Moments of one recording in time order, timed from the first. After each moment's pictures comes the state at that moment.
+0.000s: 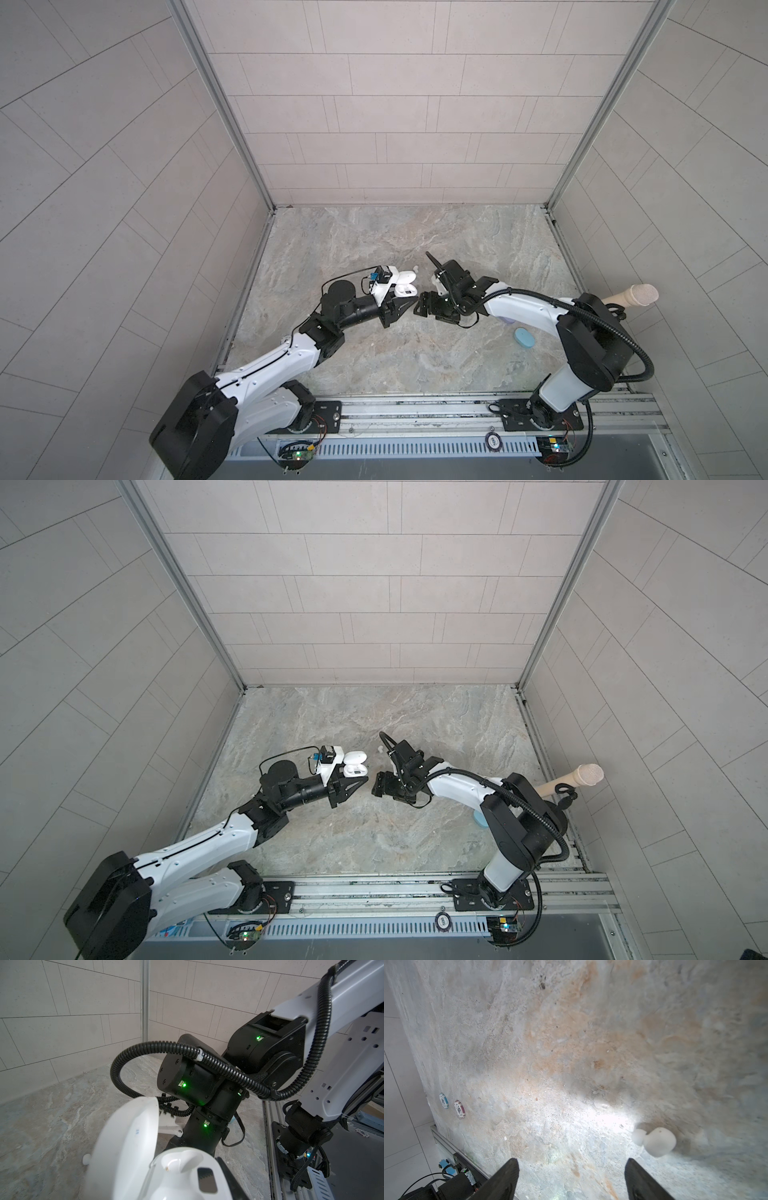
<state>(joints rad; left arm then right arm) -0.64 1.07 0.46 0.50 0.52 -0.09 0.64 1.61 0.95 -0.42 -0.30 0.80</state>
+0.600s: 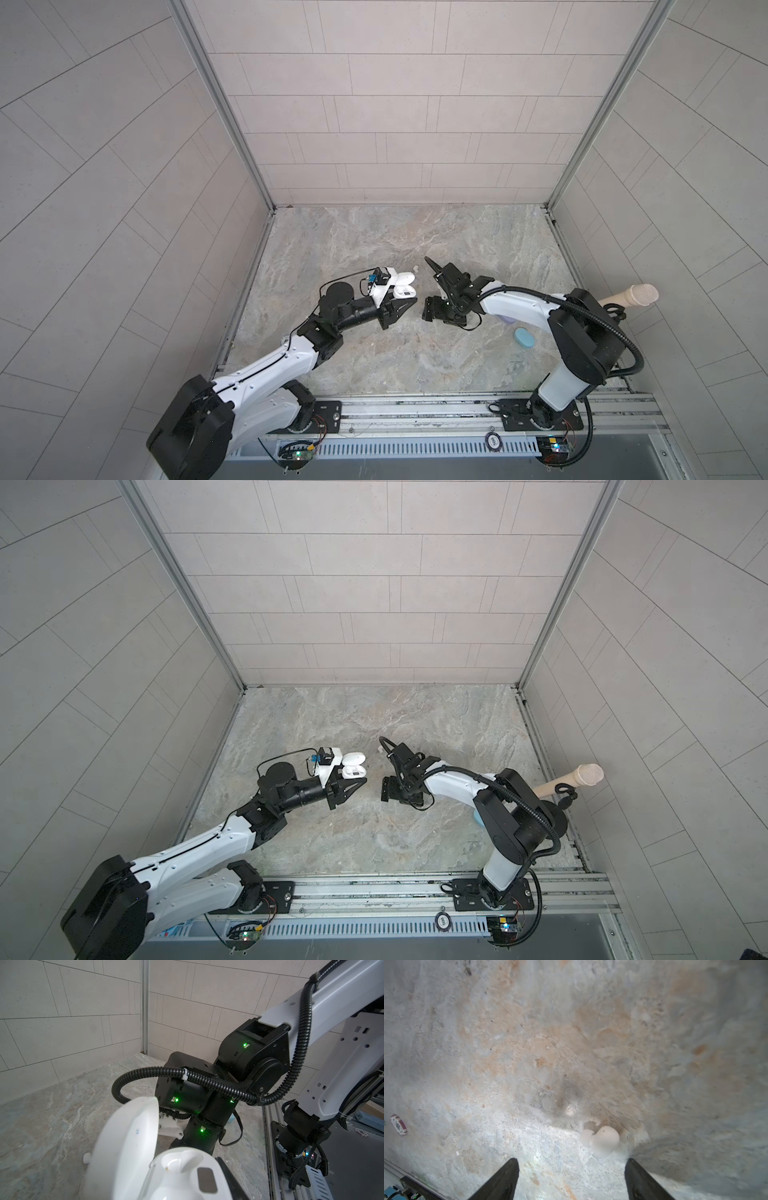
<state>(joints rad) -0.64 1.05 0.45 0.50 0.52 -0.09 0.63 1.67 0.96 -0.49 -0.20 0.77</state>
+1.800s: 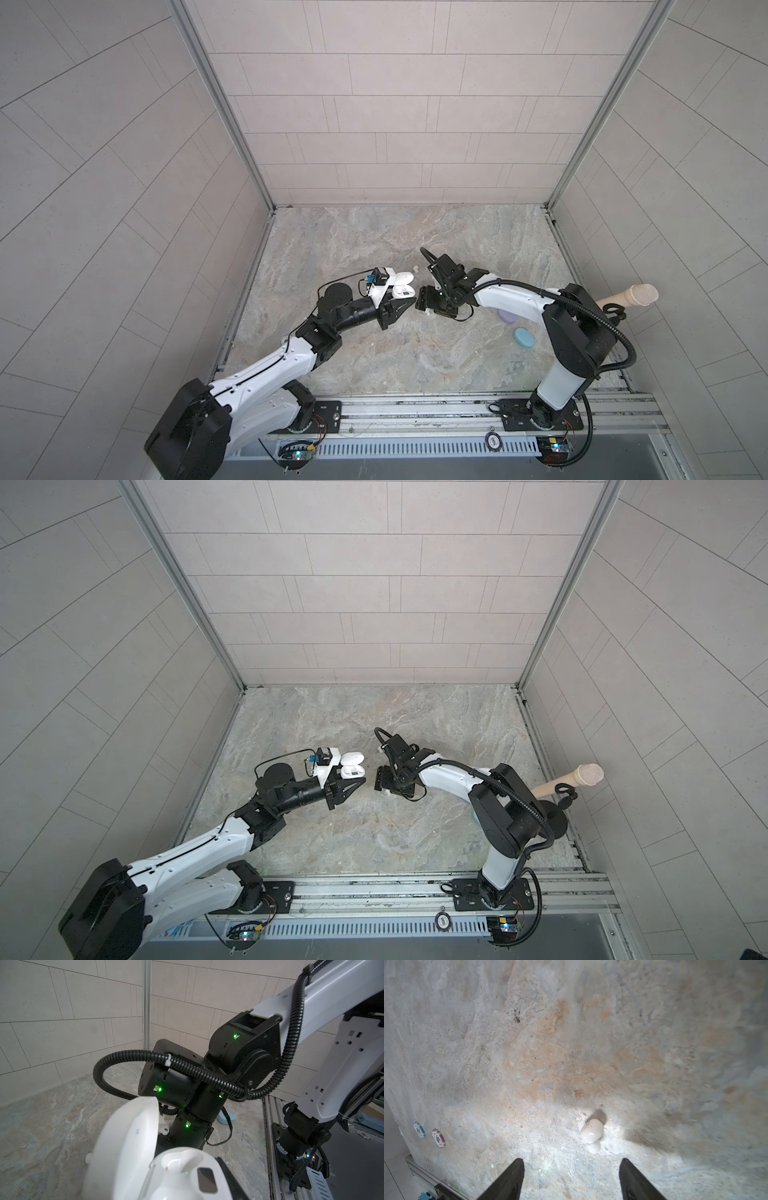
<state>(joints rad) -0.64 1.02 0.44 0.49 0.51 -0.09 0.64 1.72 1.07 -0.49 -0.19 0.84</state>
